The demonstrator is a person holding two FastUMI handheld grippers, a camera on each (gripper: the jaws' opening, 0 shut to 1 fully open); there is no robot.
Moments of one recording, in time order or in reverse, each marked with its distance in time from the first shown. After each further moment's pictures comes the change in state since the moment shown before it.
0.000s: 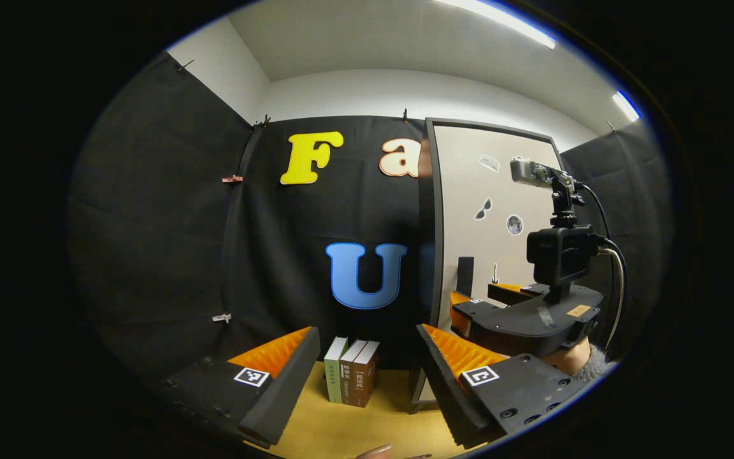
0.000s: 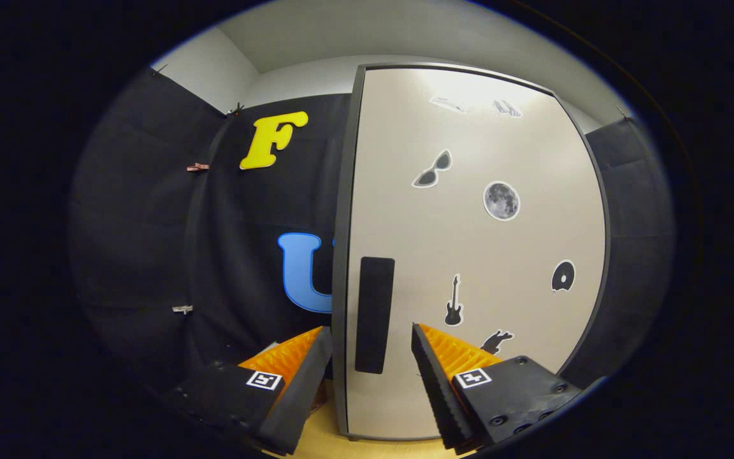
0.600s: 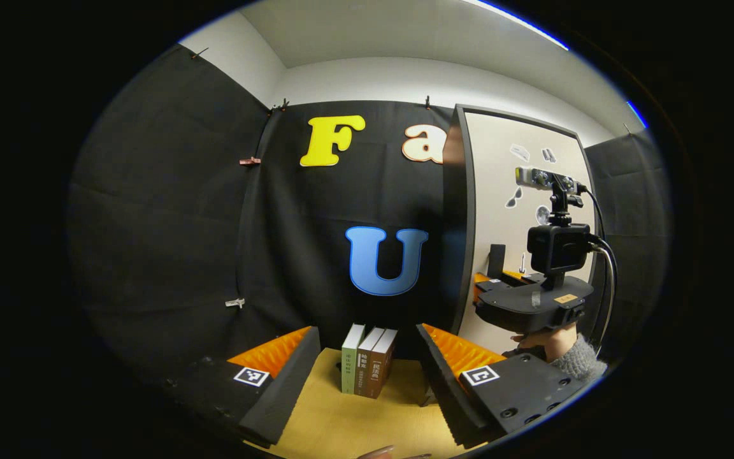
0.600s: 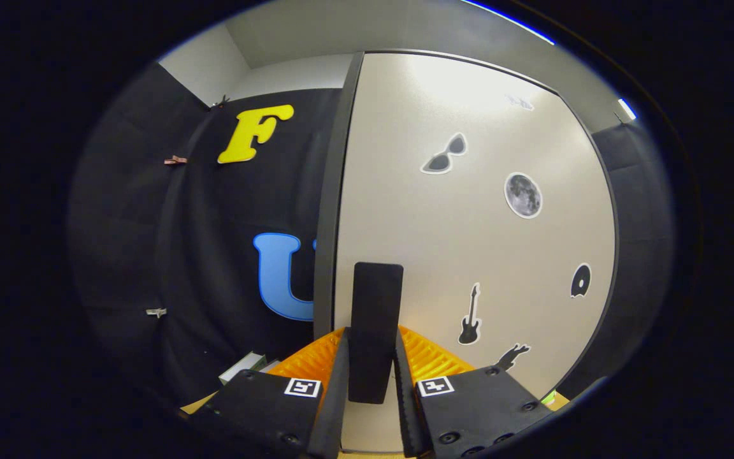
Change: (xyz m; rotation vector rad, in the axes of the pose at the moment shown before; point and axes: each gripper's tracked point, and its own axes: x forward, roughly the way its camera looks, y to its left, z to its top) left arm 0.006 0.041 -0.011 -0.040 0.056 0.061; right arm 0.048 0.002 -0.003 0.007 -0.022 -0.091
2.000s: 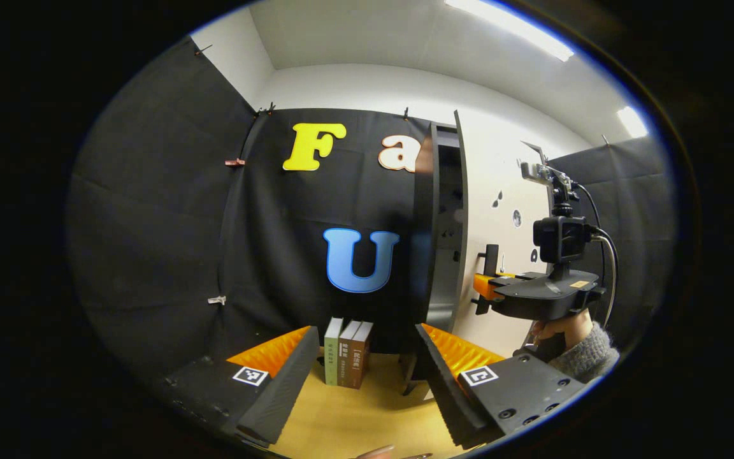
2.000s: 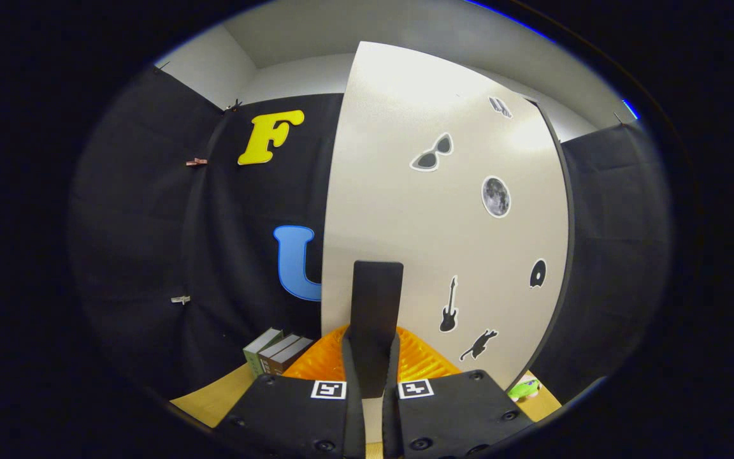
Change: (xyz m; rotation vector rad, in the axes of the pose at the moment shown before) left arm -0.084 -0.015 -0.015 -0.038 -0.017 -0.185; right arm -0.082 -0.004 0.021 -0.023 0.046 0.076
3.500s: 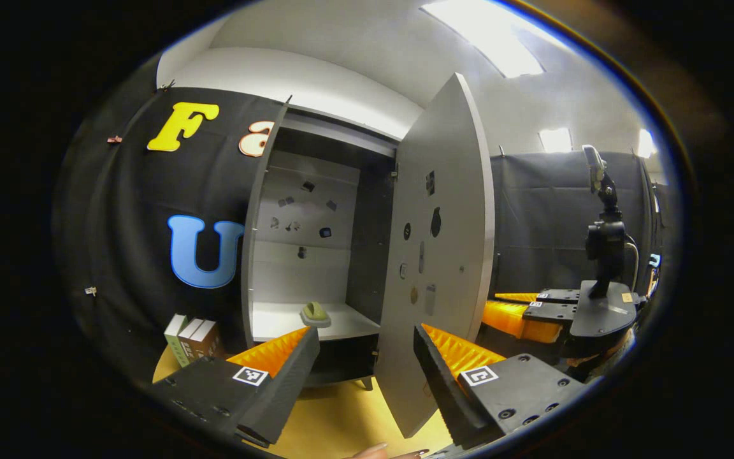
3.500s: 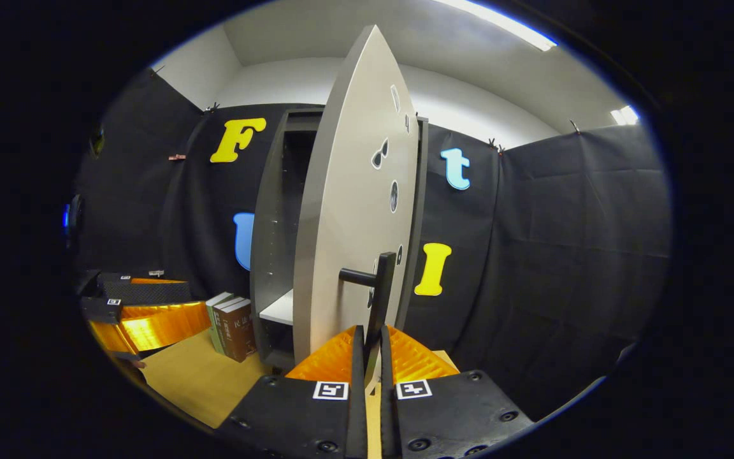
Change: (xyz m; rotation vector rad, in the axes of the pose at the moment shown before) left arm 0.016 -0.241 -0.010 -0.034 0.013 -0.605; right arm -0.189 -0.203 -0.001 -0.076 0.030 -0.126
